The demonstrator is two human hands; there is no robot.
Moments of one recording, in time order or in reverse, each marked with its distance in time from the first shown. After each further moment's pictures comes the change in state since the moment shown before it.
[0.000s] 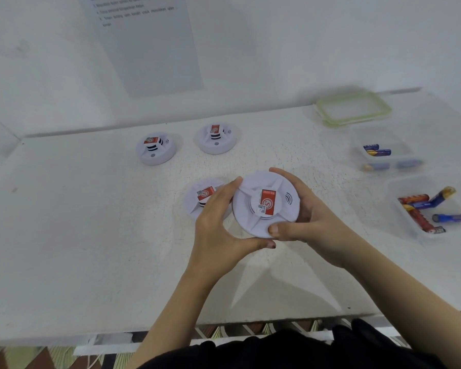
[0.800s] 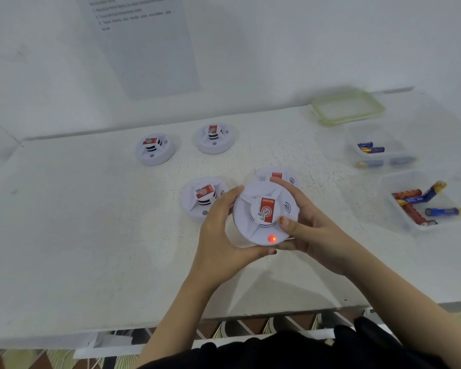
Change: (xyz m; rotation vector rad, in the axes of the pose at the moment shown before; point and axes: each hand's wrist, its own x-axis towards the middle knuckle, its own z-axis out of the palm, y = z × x) left_hand -0.016 0.005 0.001 -0.108 -0.077 -0.067; right_hand -0.016 0.016 -0.003 0.096 -0.002 0.066
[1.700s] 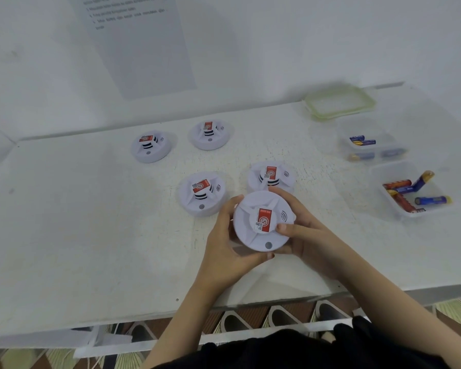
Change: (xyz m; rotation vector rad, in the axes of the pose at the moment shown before) left_hand -0.023 -0.014 0.016 -0.150 -0.074 -0.109; right_hand -0.010 0.028 -0.001 0.142 -0.009 -0.007
